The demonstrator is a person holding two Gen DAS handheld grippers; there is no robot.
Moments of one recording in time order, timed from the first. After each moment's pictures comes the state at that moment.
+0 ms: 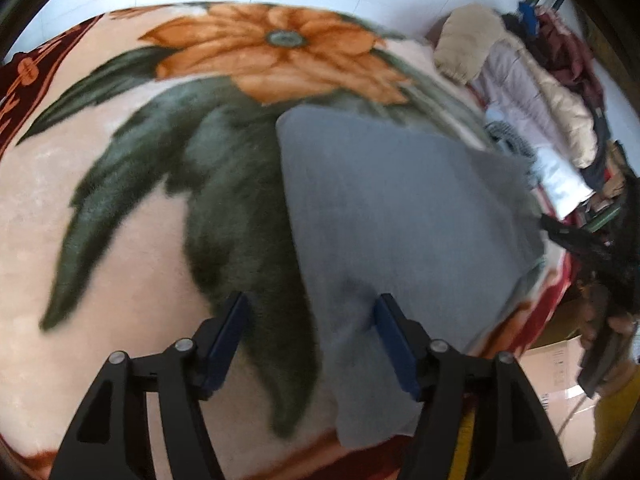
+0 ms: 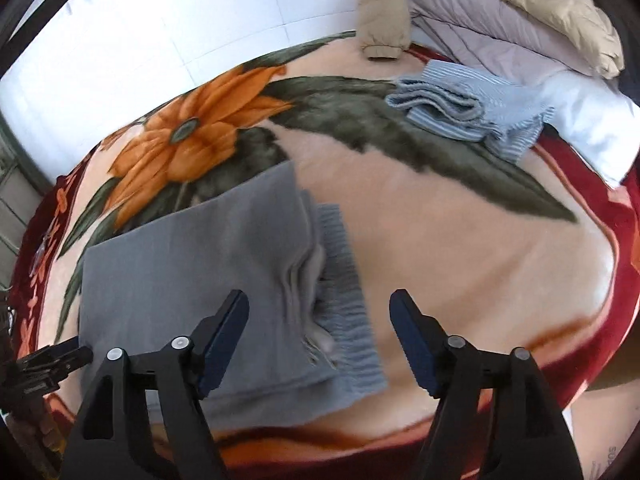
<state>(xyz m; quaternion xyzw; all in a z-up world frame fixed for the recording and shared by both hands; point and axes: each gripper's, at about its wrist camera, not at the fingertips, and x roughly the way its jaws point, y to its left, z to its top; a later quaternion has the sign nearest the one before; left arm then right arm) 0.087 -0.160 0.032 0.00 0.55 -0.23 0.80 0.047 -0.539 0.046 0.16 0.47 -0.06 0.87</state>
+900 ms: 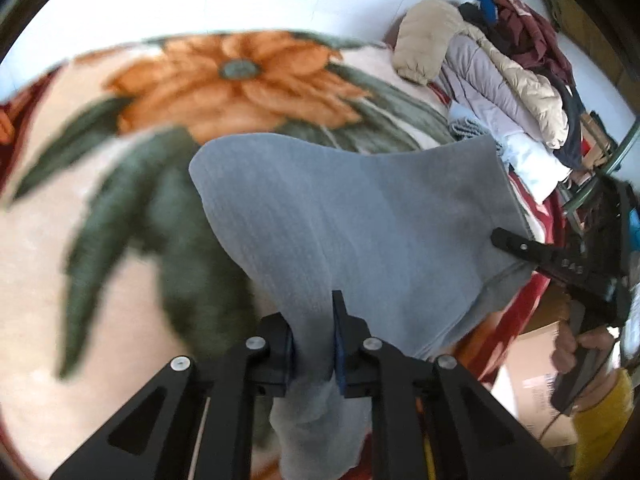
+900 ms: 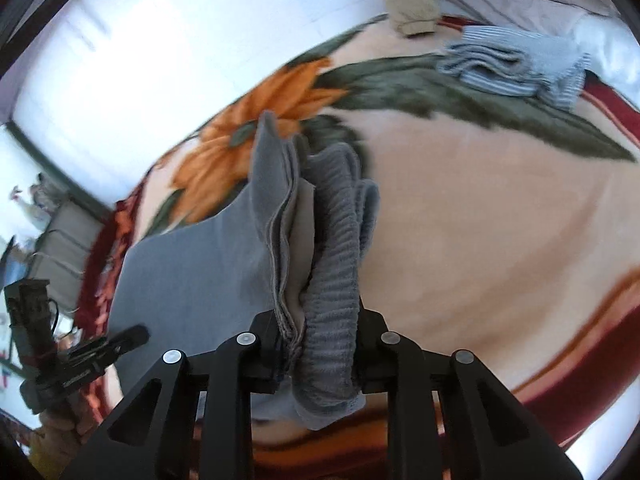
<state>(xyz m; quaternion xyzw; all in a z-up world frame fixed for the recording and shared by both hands) 0.084 -0.176 0.081 0.04 0.50 -0.28 0.82 0.038 -0.487 0.059 0.26 0.43 0.03 0.87</state>
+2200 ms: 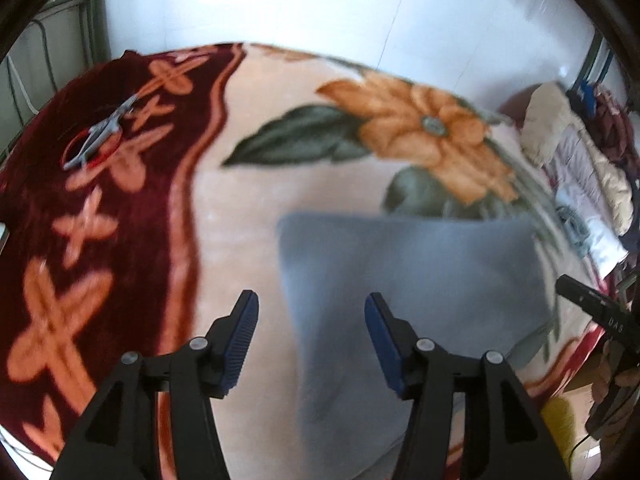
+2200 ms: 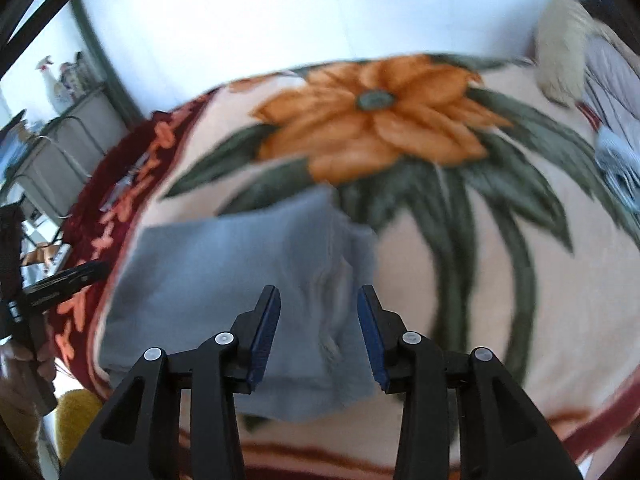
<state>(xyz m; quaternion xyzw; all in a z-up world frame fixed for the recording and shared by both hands) 0.126 0.059 0.091 -0.03 0.48 -0.13 0.87 0.098 -0.295 0.089 0.10 0.44 0.12 0.89</state>
